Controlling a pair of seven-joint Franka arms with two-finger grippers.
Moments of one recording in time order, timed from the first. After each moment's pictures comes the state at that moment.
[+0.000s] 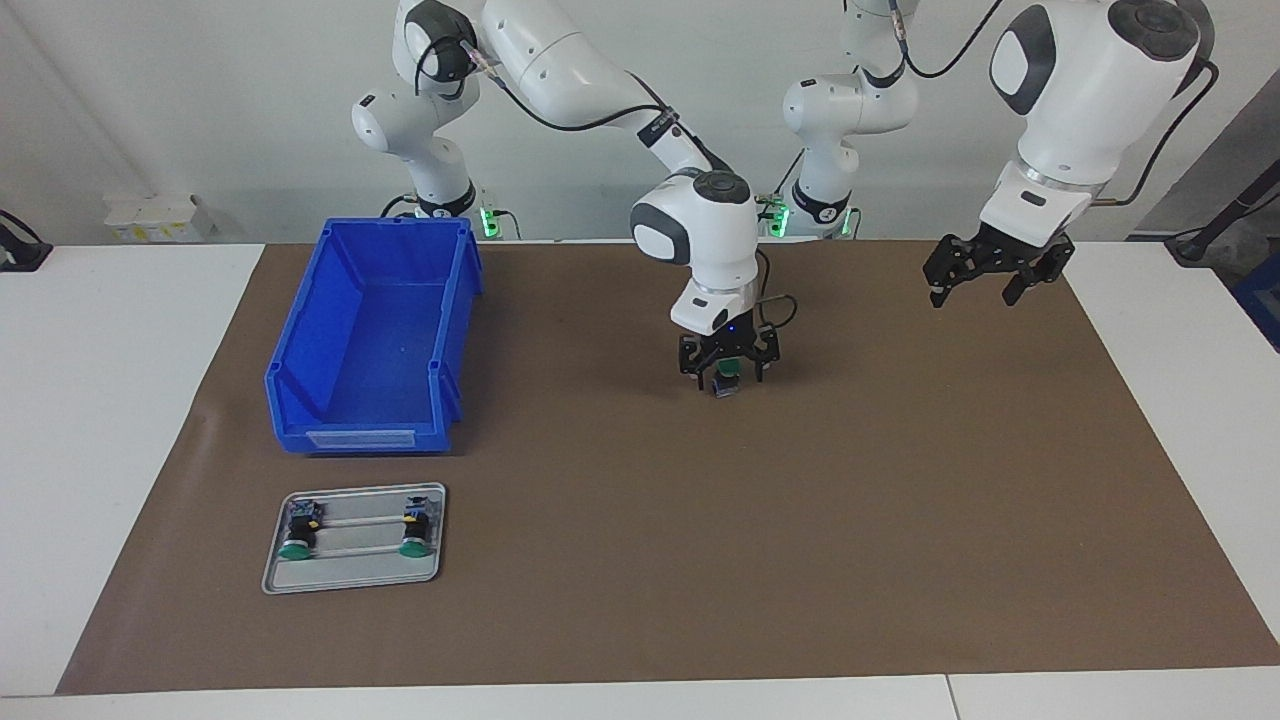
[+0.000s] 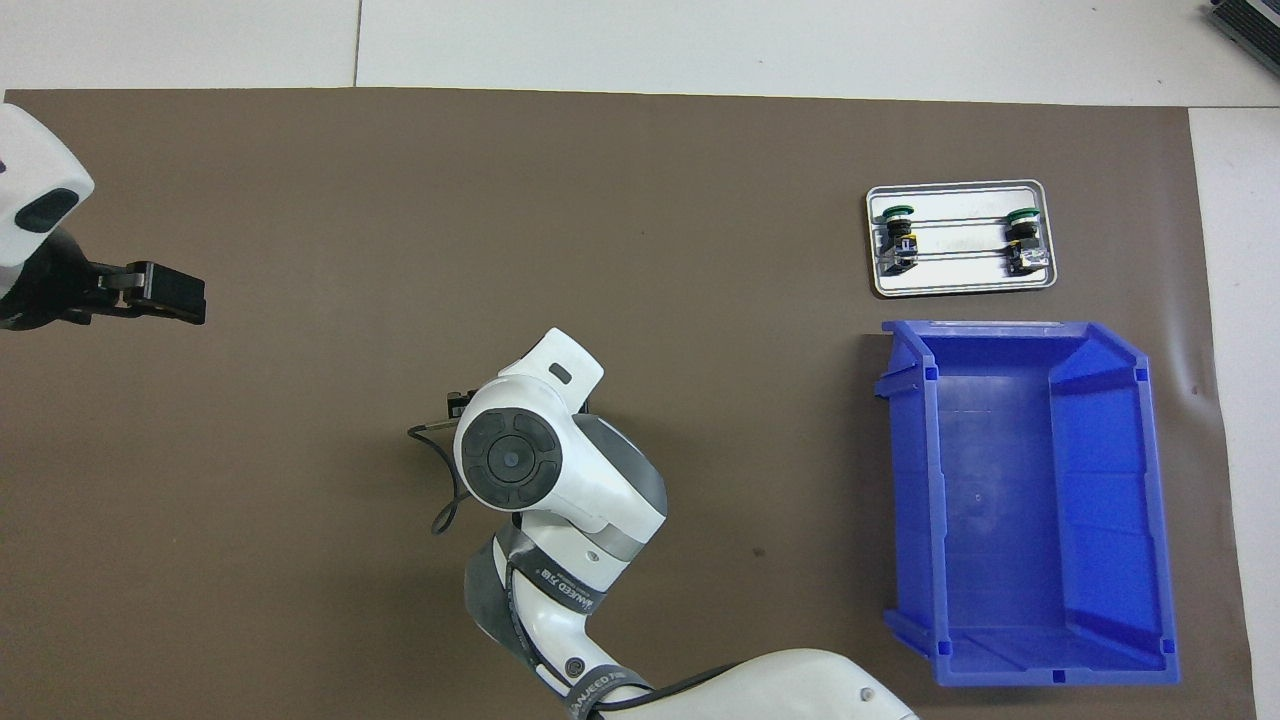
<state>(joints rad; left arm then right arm) 0.02 0.01 -0.10 -1.65 0.02 1.67 -0.03 0.84 0.57 -0.05 -1.59 -0.08 2.43 0.77</state>
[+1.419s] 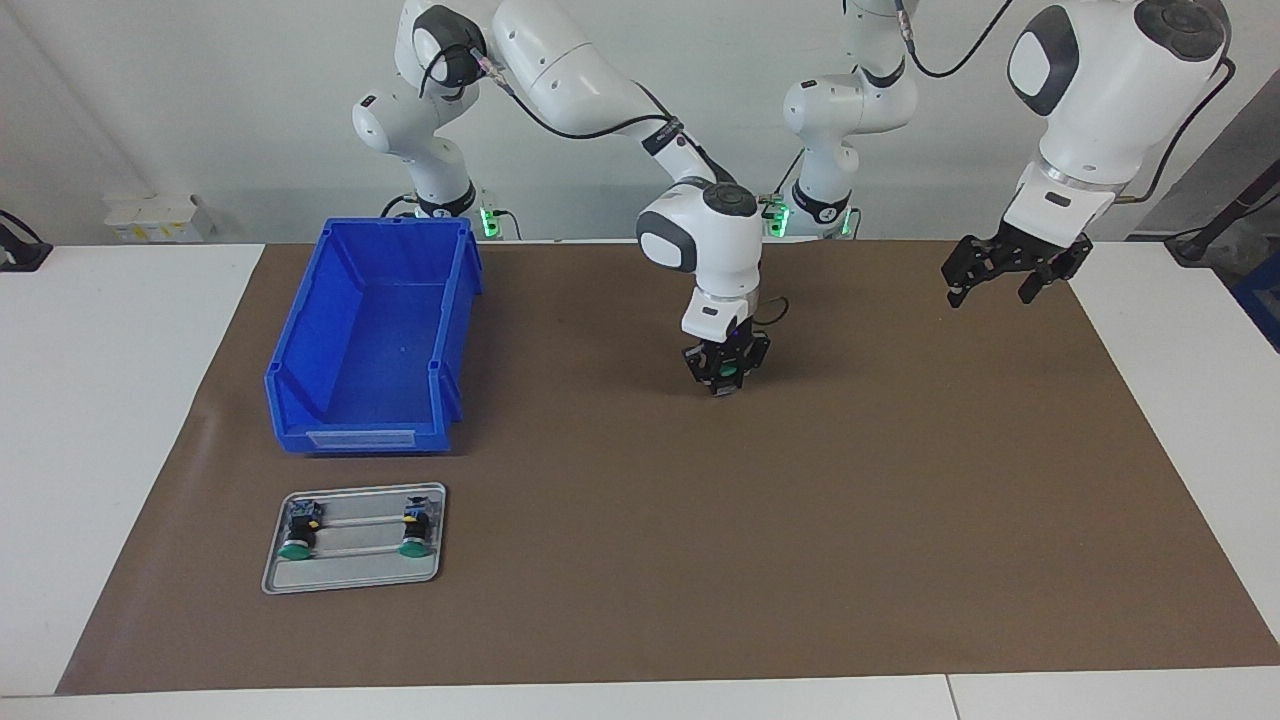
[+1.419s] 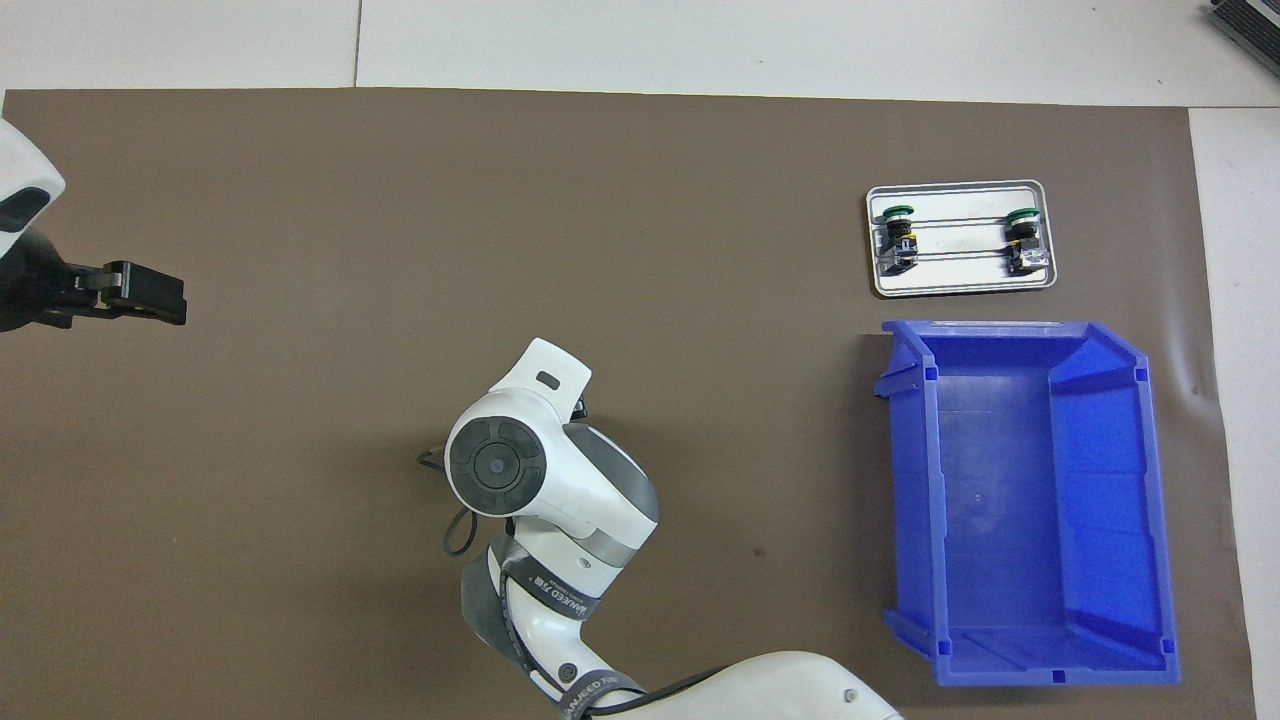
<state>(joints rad) 0.04 0.00 -0.10 -1.65 0.02 1.67 -0.03 0.85 0.58 -0.06 -1.59 -0.09 2.37 0.66</state>
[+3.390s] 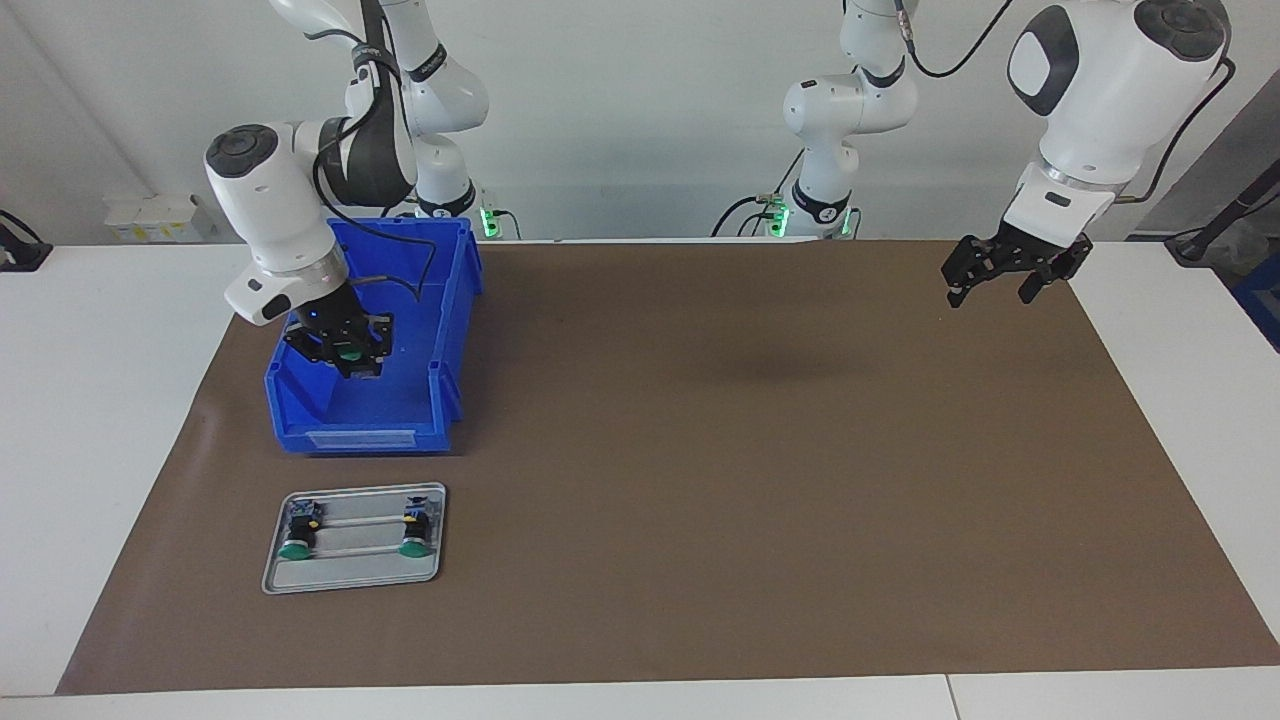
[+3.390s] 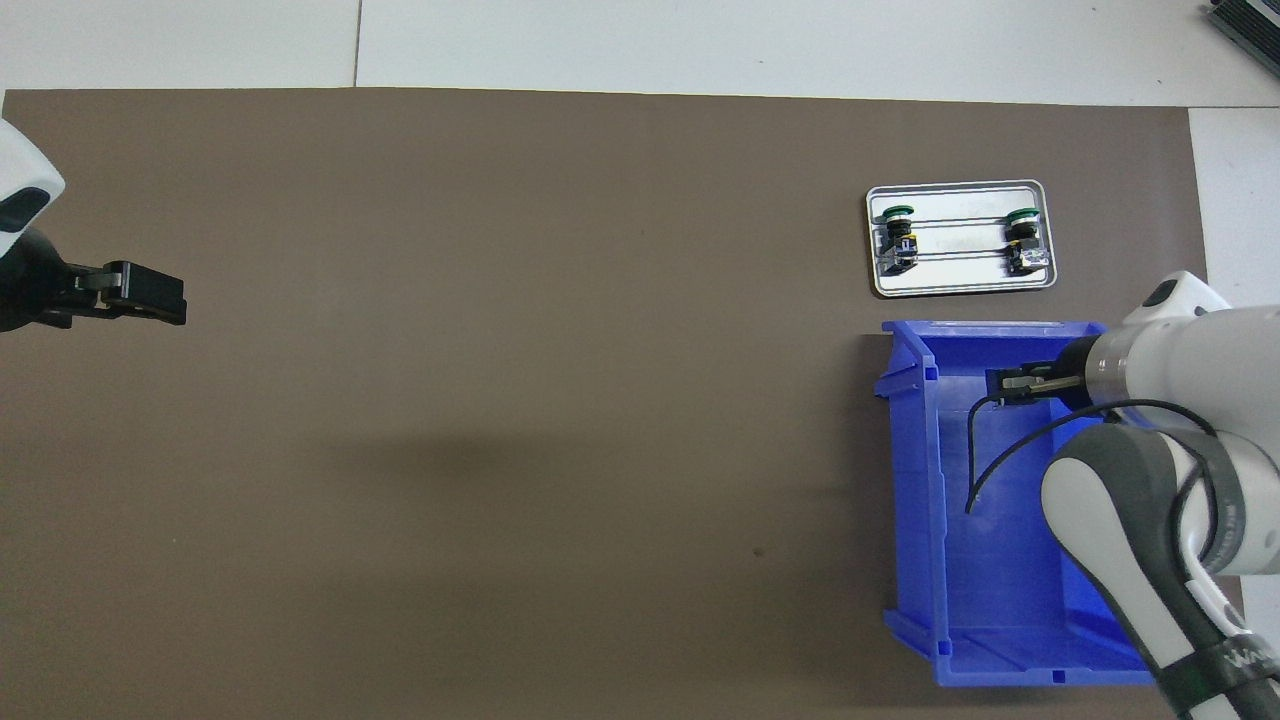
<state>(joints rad) 0.04 0.00 -0.10 -1.65 0.02 1.67 -0.03 0.08 -0.09 -0.10 -2.28 0.02 2.30 -0.11</state>
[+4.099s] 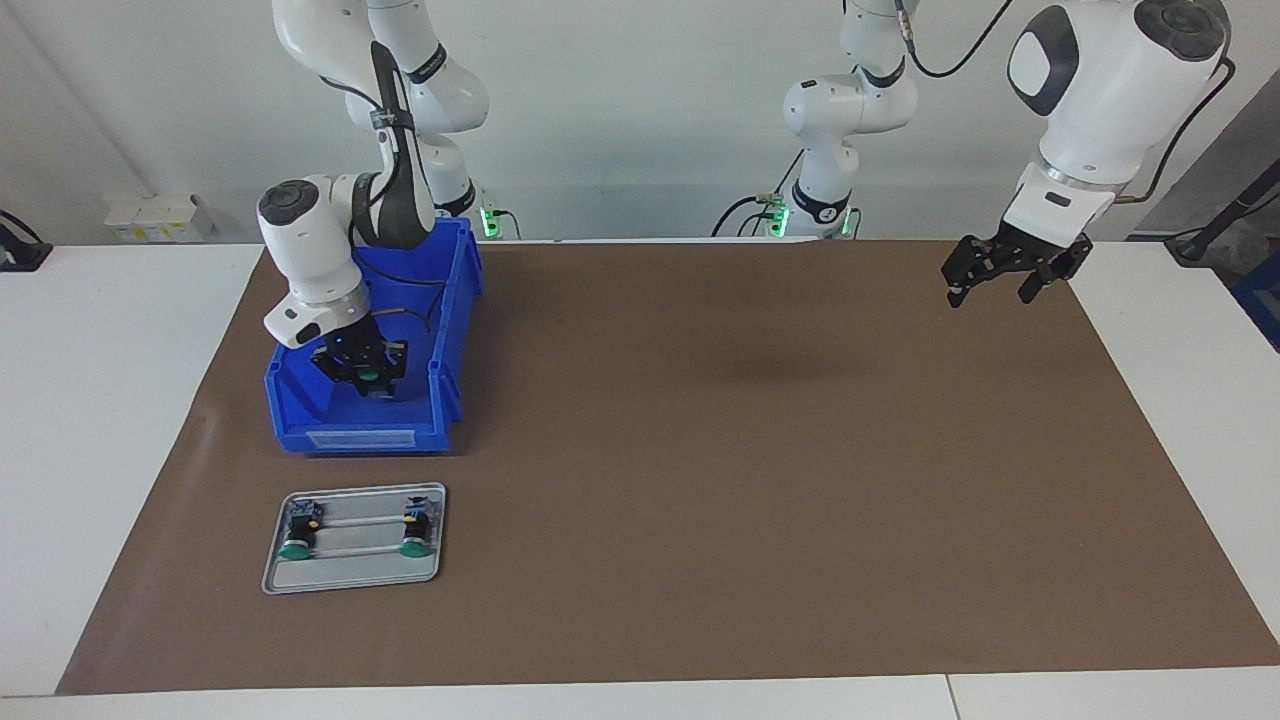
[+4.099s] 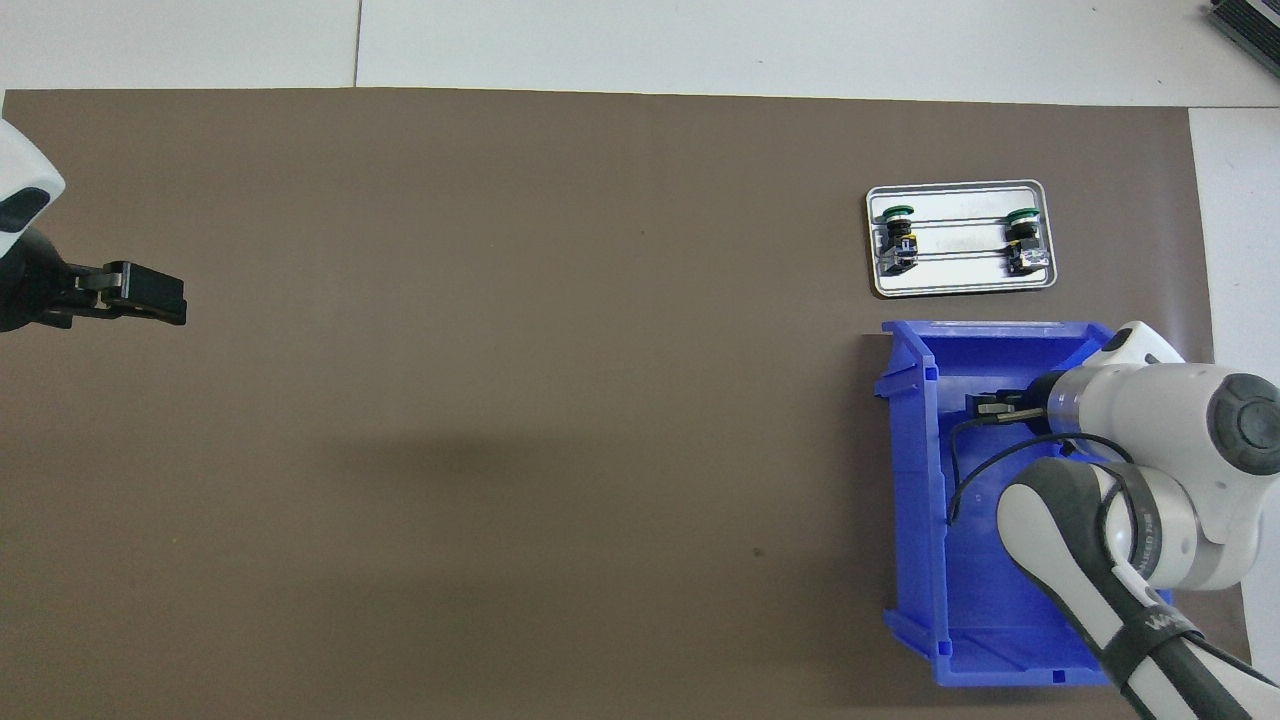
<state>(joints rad) 0.04 0.00 -0.10 -1.65 0.02 1.67 -0.03 0.05 -0.02 -0.10 -2.42 0.02 2.54 -0.11</state>
